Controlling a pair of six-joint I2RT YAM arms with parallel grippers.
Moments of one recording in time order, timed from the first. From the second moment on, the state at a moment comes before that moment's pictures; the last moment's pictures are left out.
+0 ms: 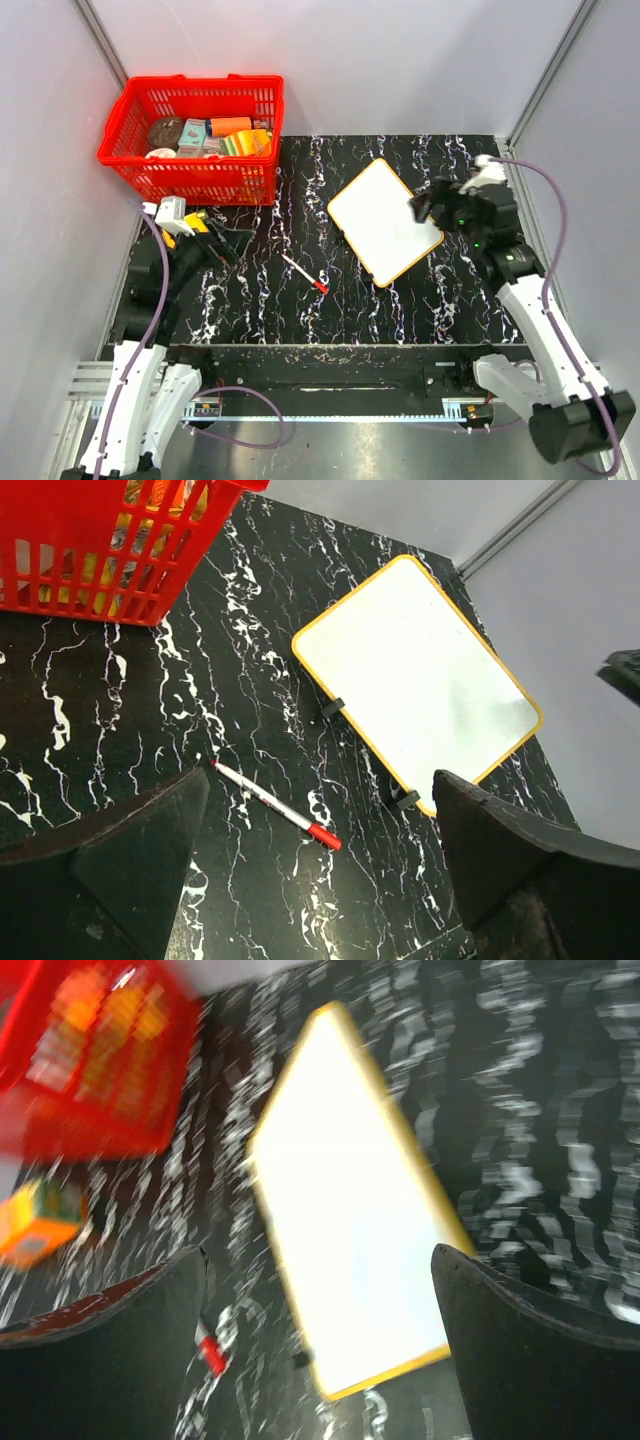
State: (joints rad) left arm -0.11 0.57 0.70 -0.33 0.32 -0.51; right arm 0.14 0.93 0.92 -0.30 -0.06 0.44
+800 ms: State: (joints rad) left arm -0.11 0.67 1.18 -0.61 0.47 -0.43; right arm 0.99 1.82 1.22 -0.23 0.12 0.24
